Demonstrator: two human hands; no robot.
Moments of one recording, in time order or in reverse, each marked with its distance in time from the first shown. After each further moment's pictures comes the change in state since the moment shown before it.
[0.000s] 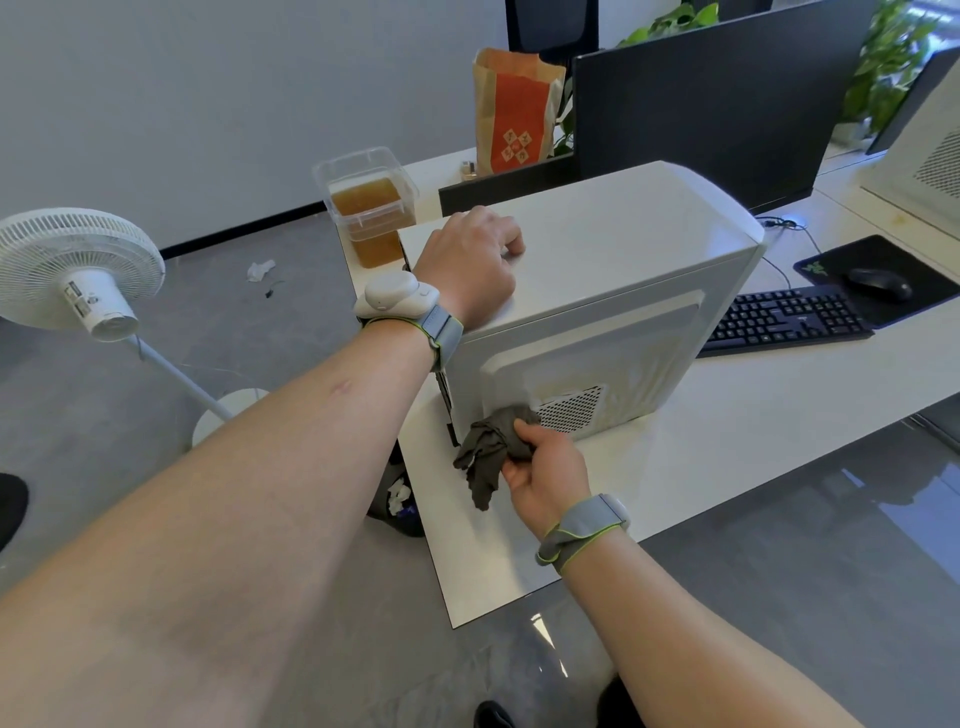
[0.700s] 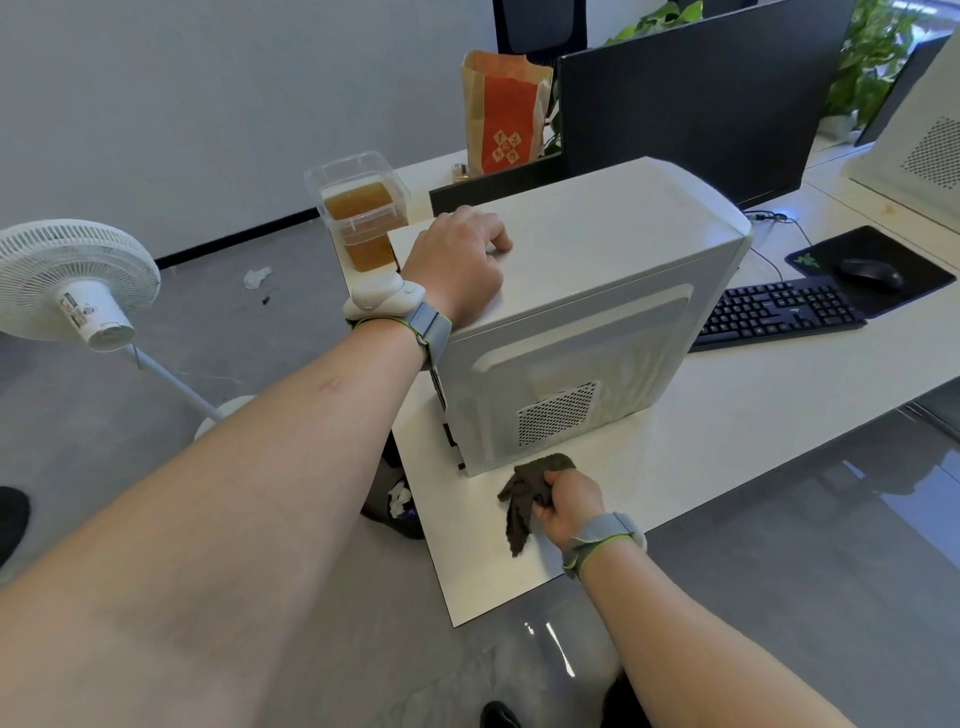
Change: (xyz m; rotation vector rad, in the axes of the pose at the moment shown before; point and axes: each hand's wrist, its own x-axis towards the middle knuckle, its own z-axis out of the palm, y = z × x) left_hand 0.001 -0.001 0.001 -0.044 0.023 -0.029; right_hand 0.031 0.000 -0.069 -0.280 0.238 0.092
